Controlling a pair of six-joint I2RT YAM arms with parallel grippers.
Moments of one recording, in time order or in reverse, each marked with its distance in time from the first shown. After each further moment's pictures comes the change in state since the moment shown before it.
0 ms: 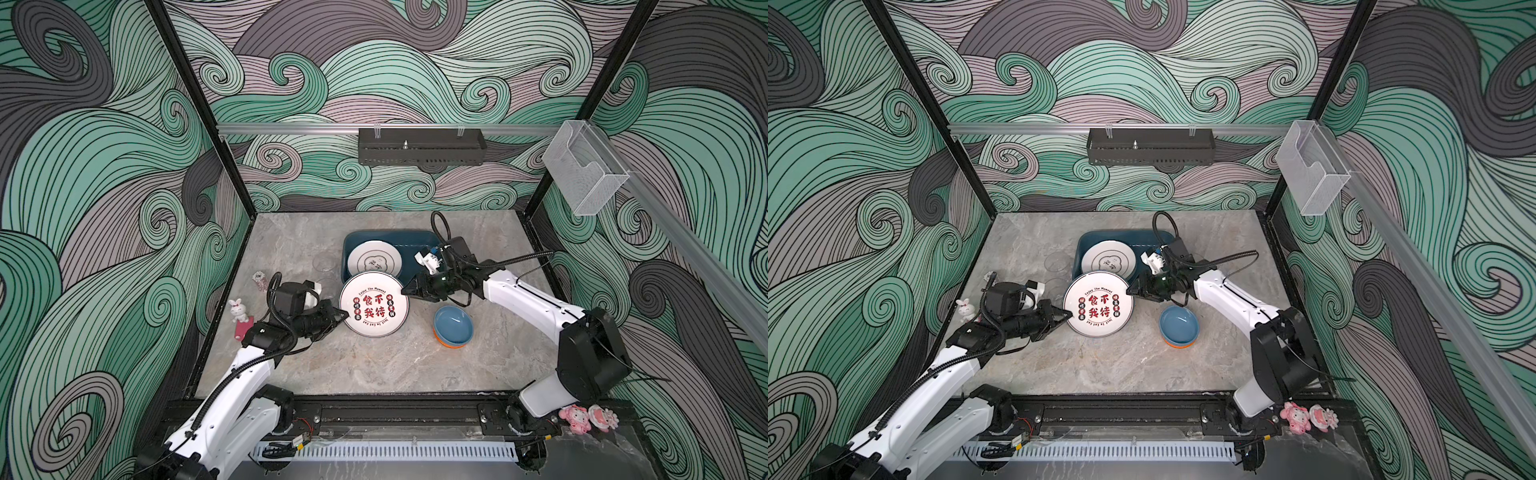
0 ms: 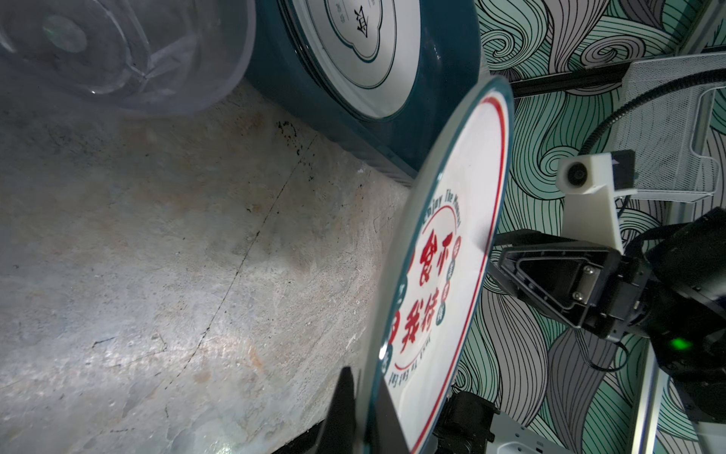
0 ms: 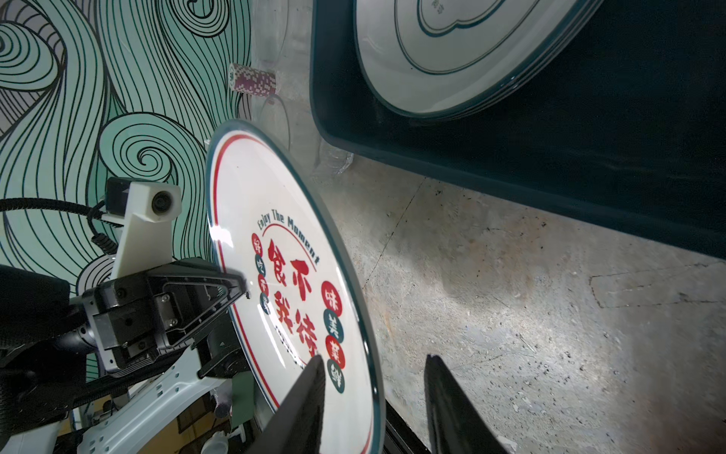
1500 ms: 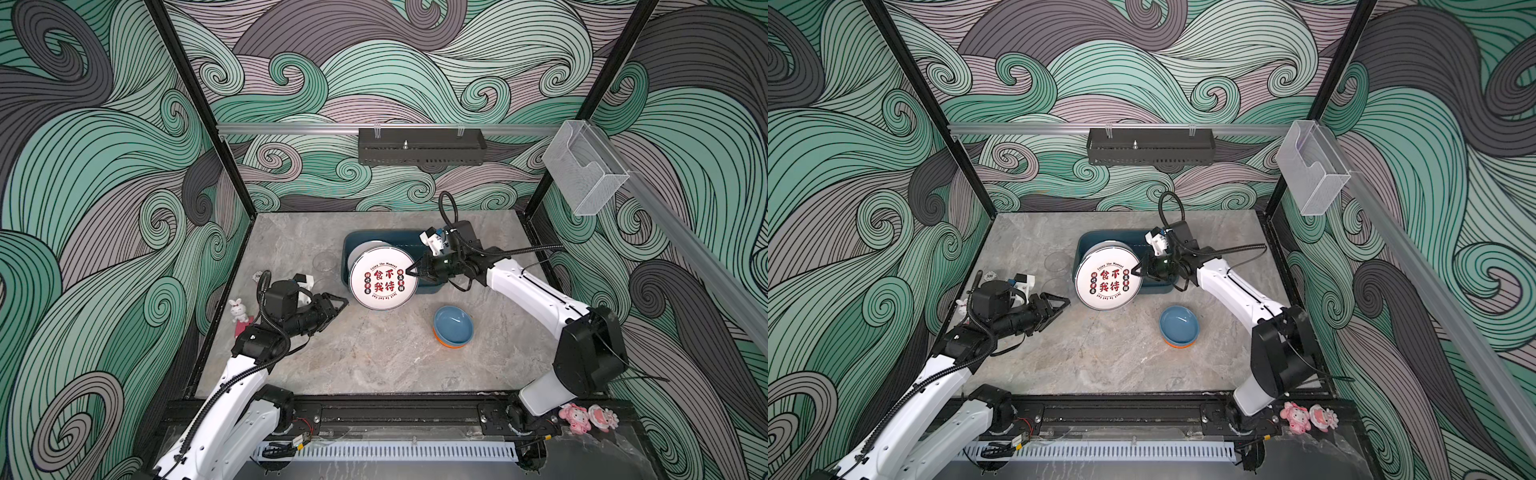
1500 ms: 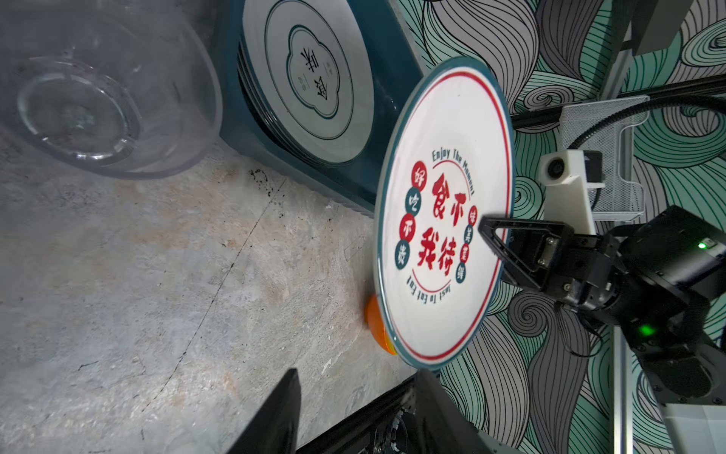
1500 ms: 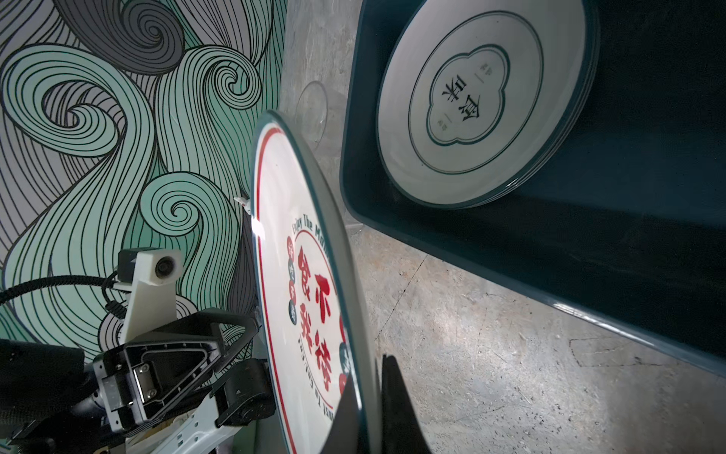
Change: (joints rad) left arm 0.008 -0.105 0.050 -0.040 -0.075 -0.011; right arm -0.058 0.045 0.162 -0.013 0.069 0.020
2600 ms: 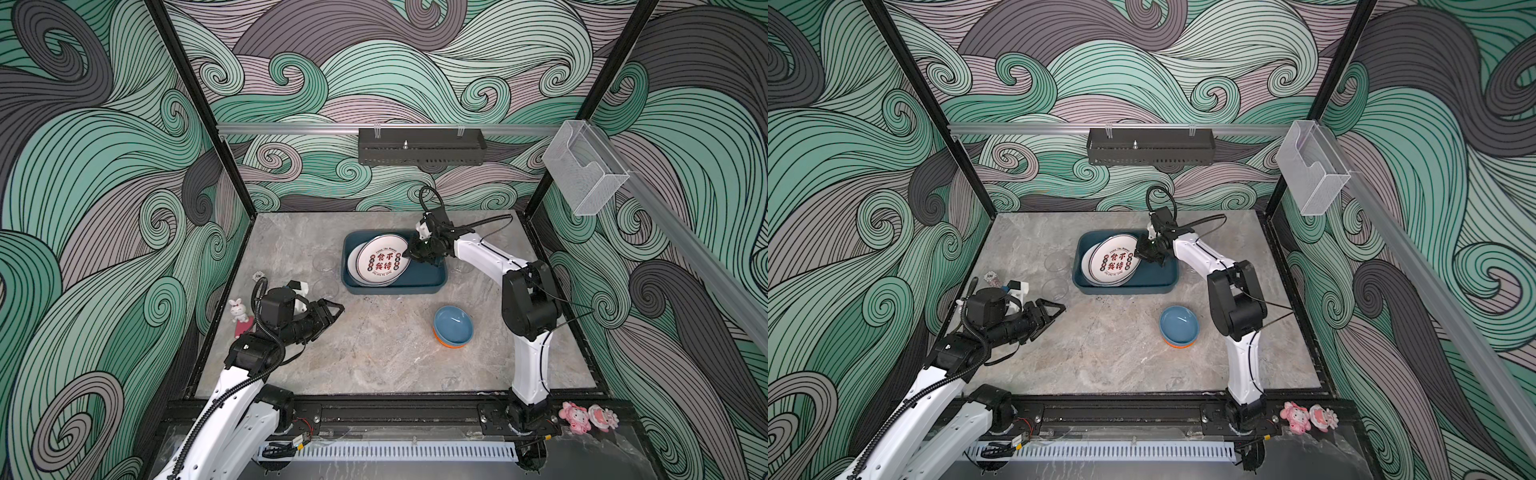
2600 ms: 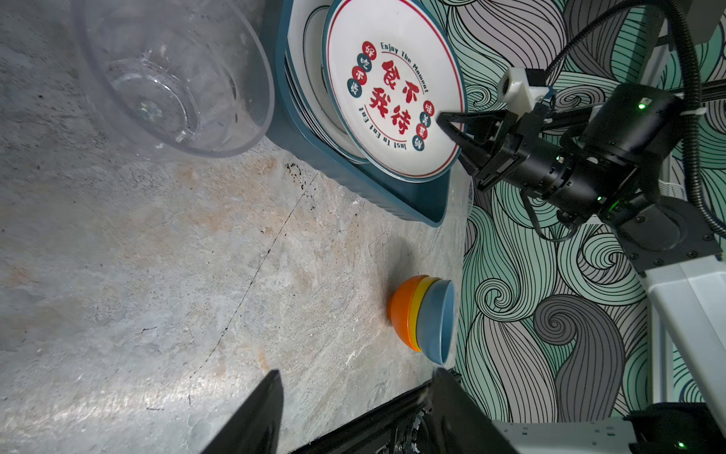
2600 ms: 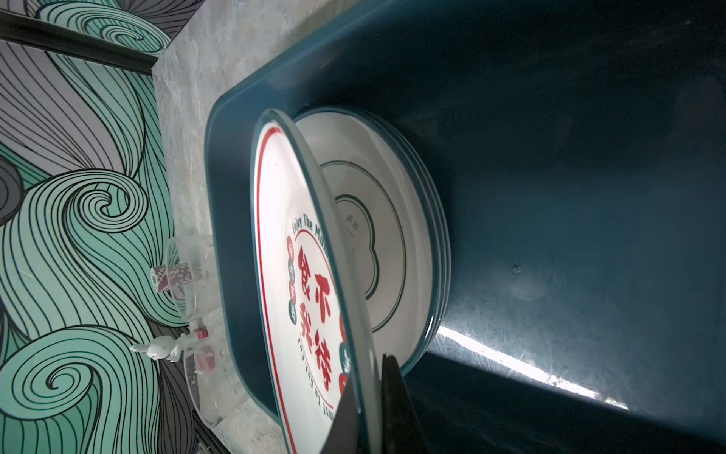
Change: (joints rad) left arm 0.003 -0.081 -0.002 -0.113 -0.051 0.028; right arm -0.033 0.465 0.386 -0.049 0.210 0.077
